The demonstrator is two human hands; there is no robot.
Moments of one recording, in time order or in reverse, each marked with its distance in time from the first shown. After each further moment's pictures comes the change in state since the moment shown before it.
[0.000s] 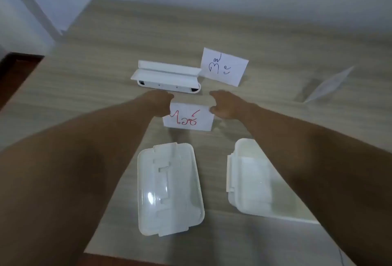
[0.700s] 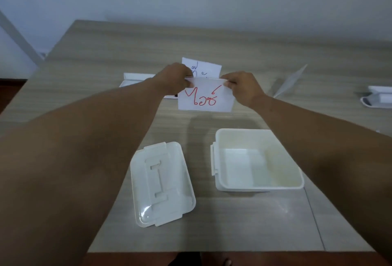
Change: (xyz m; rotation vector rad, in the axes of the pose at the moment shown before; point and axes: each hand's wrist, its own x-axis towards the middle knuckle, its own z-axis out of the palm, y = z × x) left_hand -0.054 0.079 -0.095 -0.370 0.310 0.265; right_hand -0.094 0.040 -0.056 0.347 0.516 0.034
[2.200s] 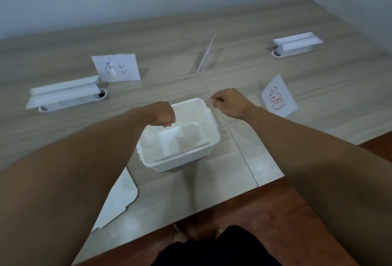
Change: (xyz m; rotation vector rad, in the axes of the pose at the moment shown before) left_hand -0.038 0.179 0.156 -0.013 -0.574 0.092; right_hand -0.203 0.161 -0.094 -0.090 -0.070 0.227
